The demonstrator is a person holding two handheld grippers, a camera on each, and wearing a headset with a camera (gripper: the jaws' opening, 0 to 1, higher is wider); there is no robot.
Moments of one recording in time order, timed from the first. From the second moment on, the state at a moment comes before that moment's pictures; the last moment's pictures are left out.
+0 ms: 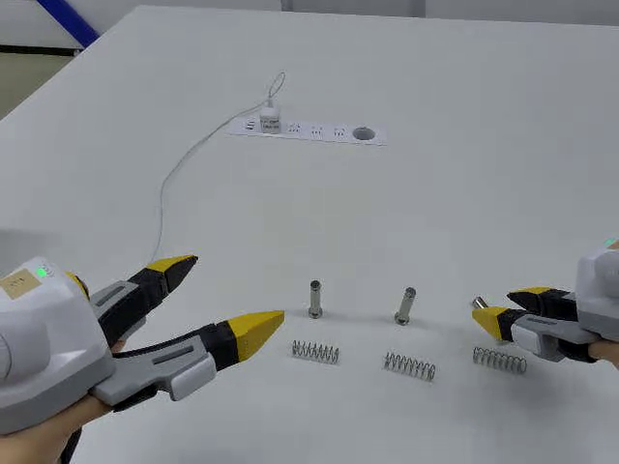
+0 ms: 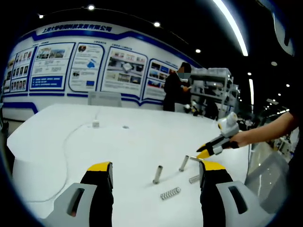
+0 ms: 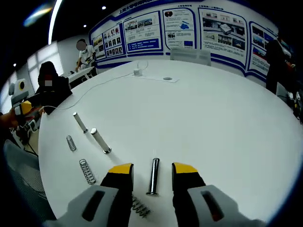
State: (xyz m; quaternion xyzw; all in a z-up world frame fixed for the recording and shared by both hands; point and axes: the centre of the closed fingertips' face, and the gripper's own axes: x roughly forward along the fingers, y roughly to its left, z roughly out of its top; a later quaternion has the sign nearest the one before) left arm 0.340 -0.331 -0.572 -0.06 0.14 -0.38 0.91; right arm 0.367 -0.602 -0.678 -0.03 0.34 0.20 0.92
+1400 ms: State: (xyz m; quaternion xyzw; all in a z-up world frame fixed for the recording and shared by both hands) left arm 0.341 -0.331 -0.583 -0.07 0.15 -0.38 0.91; right arm 0.379 -0.596 -0.703 -0.06 0.40 0.18 0.90
